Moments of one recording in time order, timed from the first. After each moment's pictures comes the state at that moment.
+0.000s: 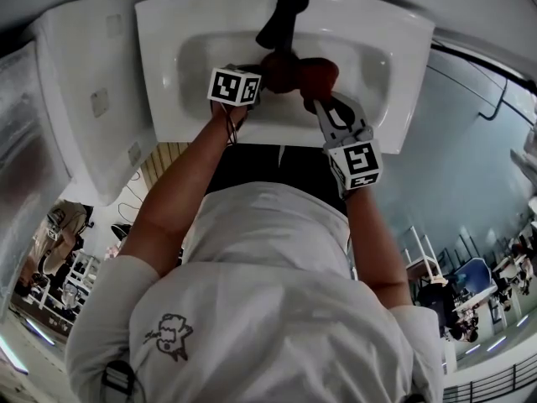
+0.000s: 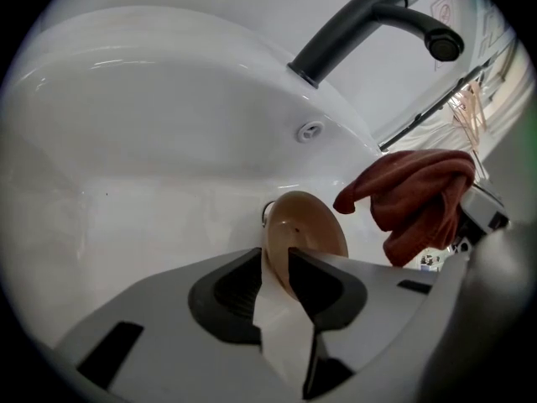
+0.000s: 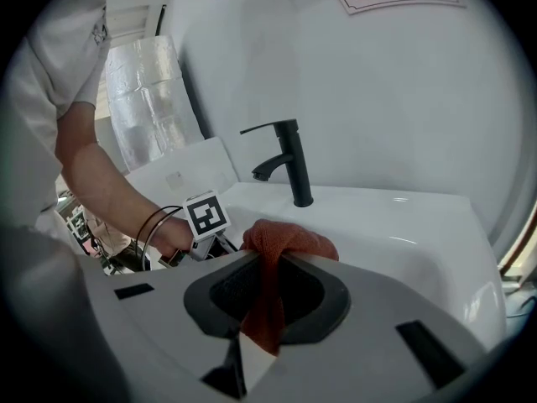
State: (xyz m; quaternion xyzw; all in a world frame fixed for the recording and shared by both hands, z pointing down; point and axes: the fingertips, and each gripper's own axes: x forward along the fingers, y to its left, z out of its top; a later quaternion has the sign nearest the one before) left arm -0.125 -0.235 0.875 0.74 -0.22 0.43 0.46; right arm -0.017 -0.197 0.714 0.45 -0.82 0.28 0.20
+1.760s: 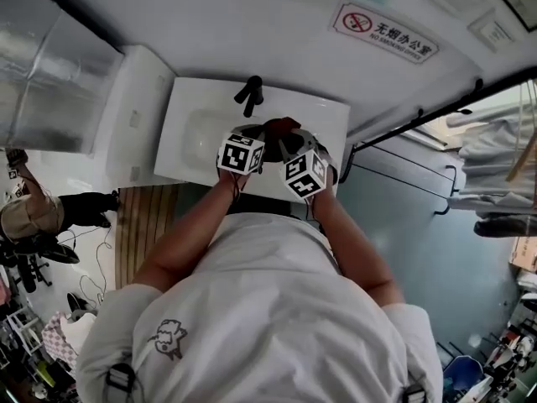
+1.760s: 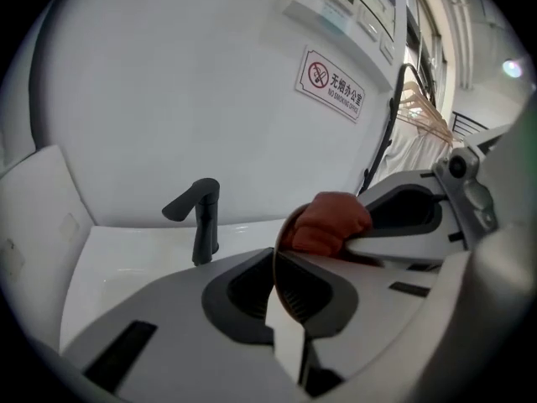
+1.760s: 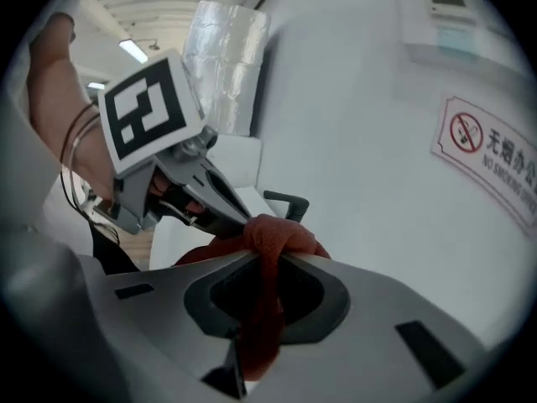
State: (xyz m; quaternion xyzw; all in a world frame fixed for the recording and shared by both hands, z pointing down) left arm -0.014 -0.235 0.602 0.84 -0.37 0.29 0.25; right arm 0.024 -0.205 0.580 0.39 -0.85 0.03 0.37
